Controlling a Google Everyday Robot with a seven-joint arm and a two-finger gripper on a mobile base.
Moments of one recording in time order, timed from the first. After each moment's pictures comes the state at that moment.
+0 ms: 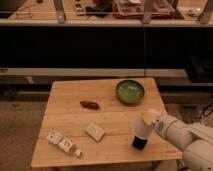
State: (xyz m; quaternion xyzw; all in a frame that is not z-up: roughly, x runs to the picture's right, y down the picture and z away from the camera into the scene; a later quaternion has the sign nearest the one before) arm 0.182 0.111 0.610 0.20 -0.07 -0.59 0.78
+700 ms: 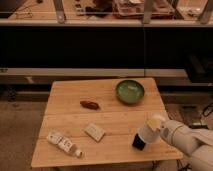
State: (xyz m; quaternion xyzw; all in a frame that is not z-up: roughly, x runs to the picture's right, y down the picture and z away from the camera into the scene) arm 0.205 0.130 0.613 0.18 -0.06 -0.62 0.76
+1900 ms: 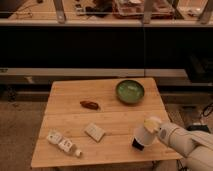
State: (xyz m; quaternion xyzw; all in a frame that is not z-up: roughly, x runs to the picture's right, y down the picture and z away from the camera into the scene) arm 0.195 0.141 0.630 0.20 -0.09 -0.60 0.77
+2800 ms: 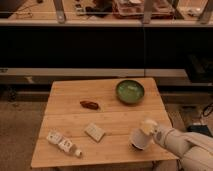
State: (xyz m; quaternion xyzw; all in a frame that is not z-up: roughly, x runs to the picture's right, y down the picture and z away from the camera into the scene) arm 0.181 0.158 0.648 0.20 -0.11 -0.60 0.77
